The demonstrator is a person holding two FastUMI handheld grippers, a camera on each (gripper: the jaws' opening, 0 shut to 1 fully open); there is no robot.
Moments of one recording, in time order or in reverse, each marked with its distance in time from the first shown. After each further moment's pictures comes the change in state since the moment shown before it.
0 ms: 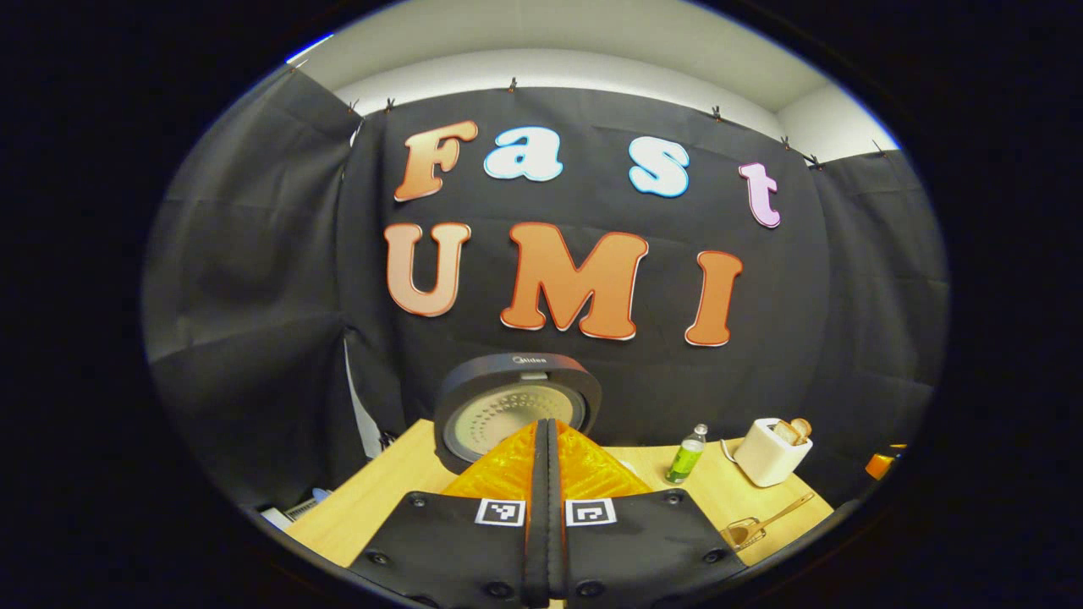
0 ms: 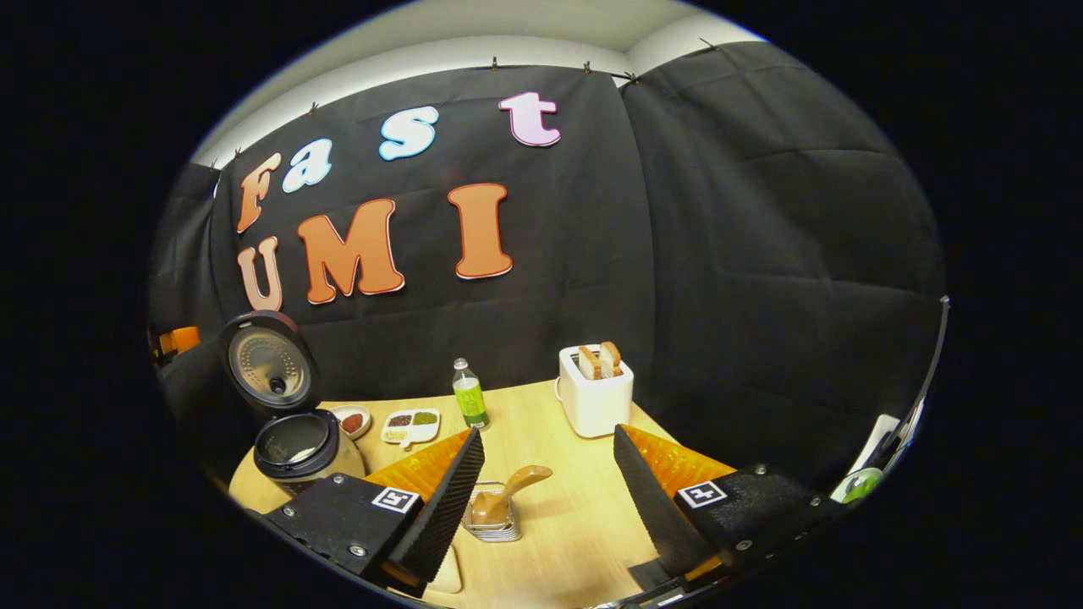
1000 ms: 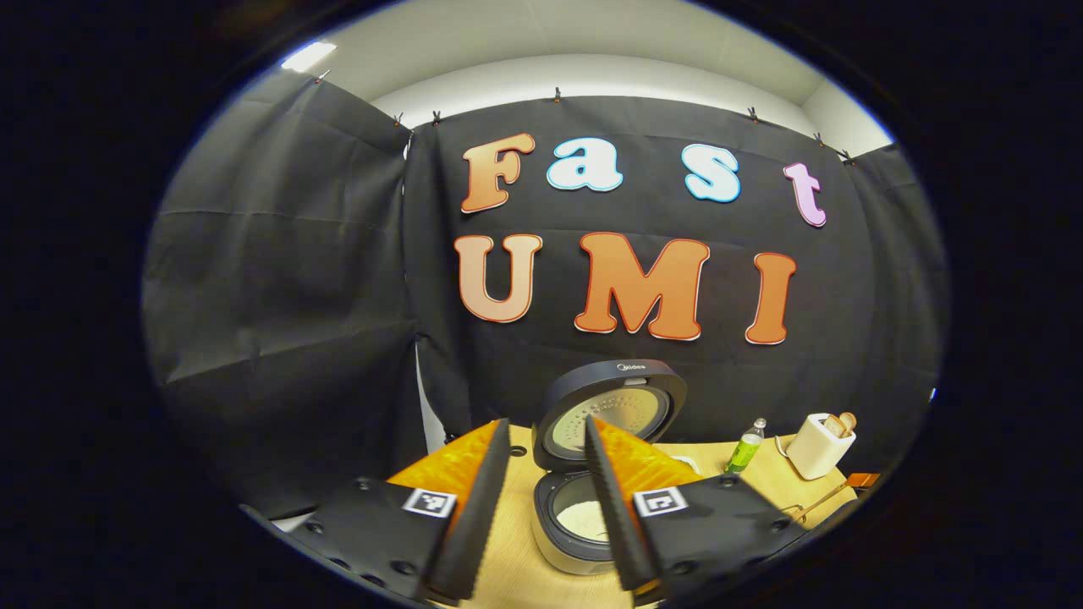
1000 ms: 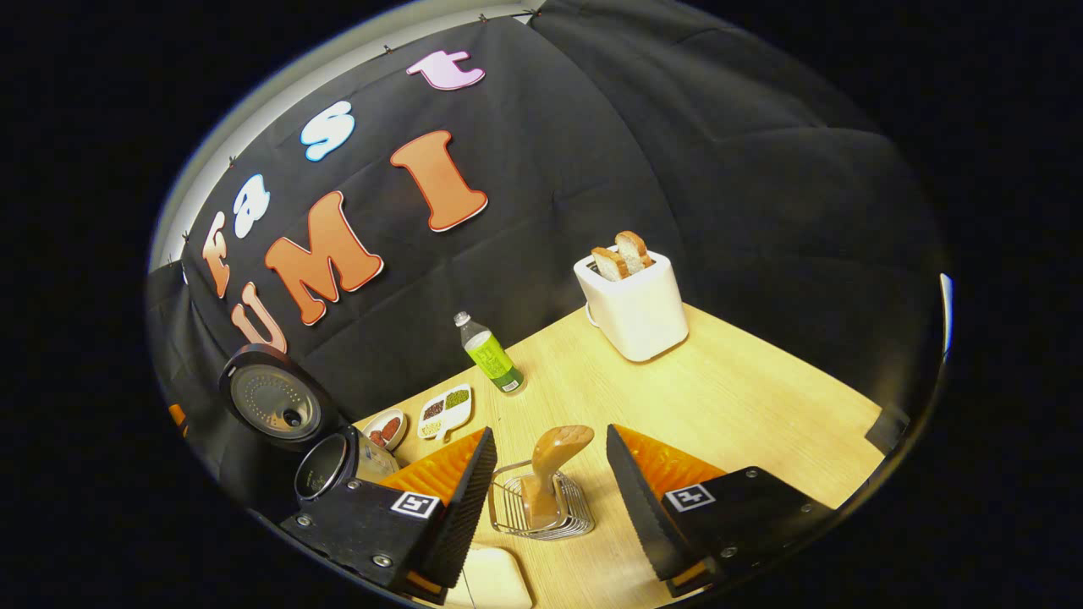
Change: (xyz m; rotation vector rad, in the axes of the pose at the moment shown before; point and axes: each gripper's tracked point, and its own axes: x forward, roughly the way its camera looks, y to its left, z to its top) left arm -0.039 0.076 -0.005 -0.005 0.010 0.151; right arm 0.089 0.016 -0.107 0.337 0.228 0.091
